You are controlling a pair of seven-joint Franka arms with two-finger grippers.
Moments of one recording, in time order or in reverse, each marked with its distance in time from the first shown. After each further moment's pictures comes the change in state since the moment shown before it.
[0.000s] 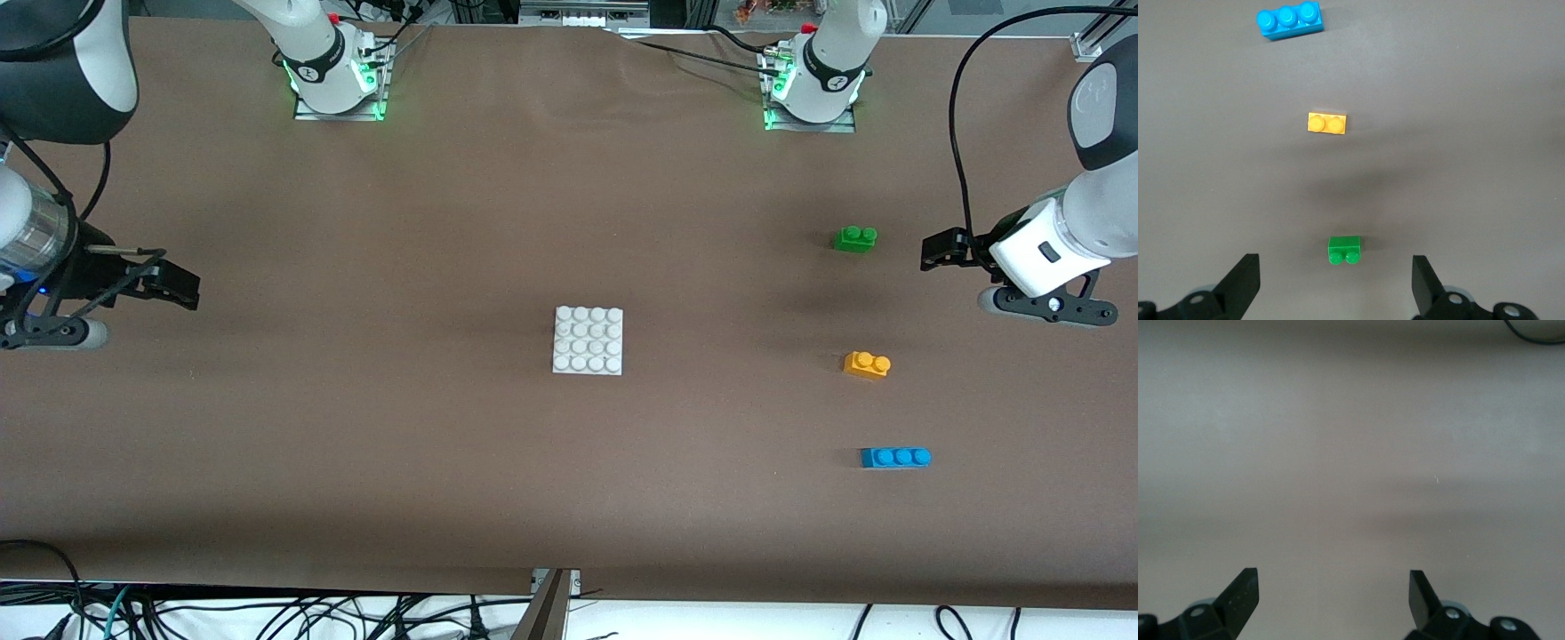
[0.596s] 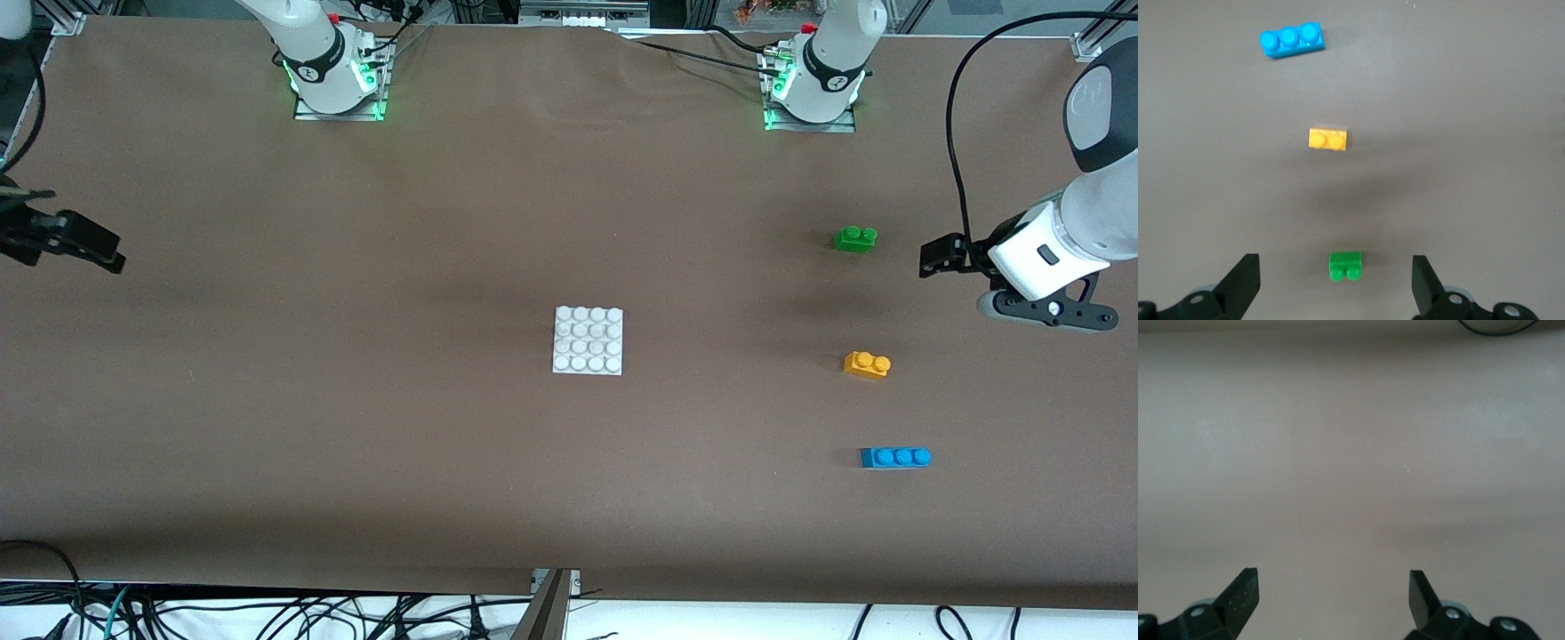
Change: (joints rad) left arm 0.000 0.019 -0.002 -0.012 0.000 0.084 0.000; right arm -0.119 -0.185 0.008 -0.158 0.000 0.033 -0.053
